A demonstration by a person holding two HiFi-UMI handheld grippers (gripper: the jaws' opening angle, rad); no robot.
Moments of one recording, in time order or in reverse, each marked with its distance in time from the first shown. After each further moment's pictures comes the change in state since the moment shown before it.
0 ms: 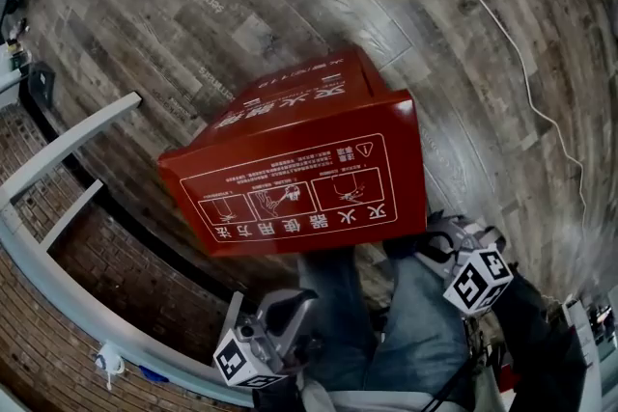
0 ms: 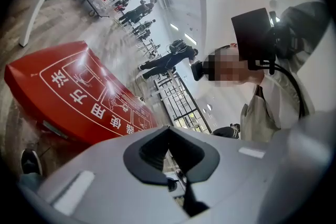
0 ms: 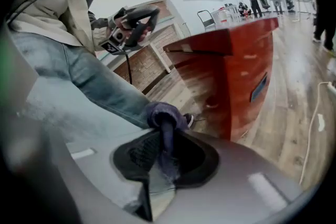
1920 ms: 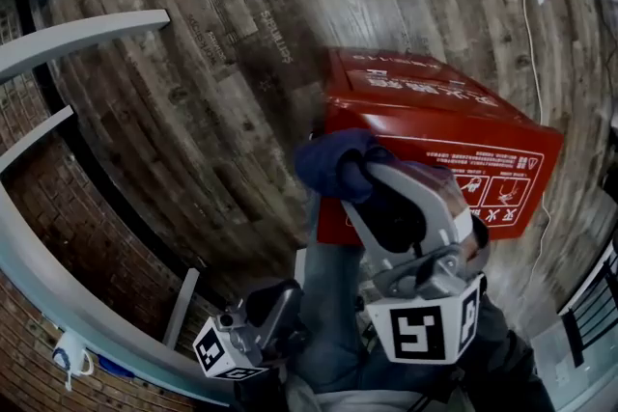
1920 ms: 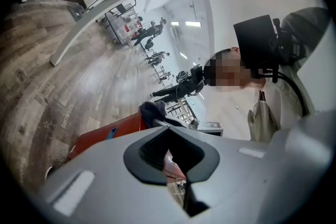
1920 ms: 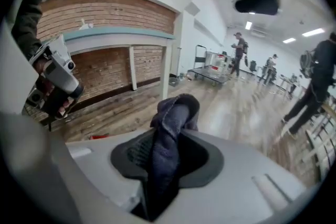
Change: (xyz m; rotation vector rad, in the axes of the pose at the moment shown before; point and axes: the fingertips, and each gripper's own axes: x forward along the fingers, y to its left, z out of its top) left arm -0.173 0.117 0.094 -0.077 -0.293 0.080; right arm 0.113 -0.063 0.377 -0.375 -0.138 -0.523
